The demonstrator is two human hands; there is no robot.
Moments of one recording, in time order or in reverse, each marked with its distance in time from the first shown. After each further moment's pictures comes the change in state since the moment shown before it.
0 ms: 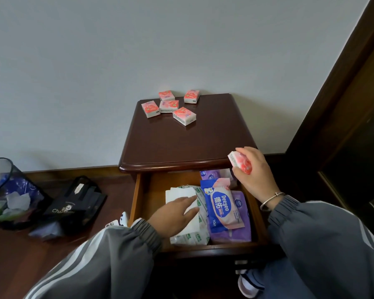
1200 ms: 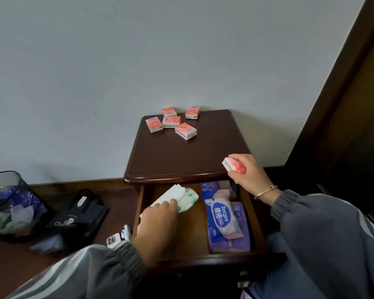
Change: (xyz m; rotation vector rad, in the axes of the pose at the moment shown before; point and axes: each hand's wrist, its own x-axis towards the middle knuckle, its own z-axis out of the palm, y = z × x) left_hand -0.025 0.002 -0.016 0.591 0.367 -0.158; right_hand 0.025 -0.019 -0.013 0.021 -0.139 0.033
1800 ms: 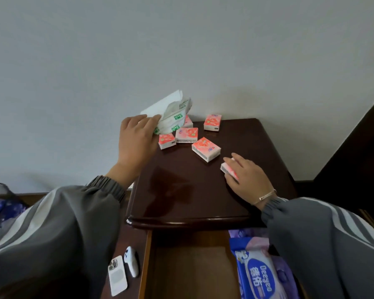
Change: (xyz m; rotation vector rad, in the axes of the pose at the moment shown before) left_hand 0.237 -0.158 -0.063 -0.170 0.809 0.031; right_hand 0.150 0.015 0.092 -0.632 -0.037 -0.253
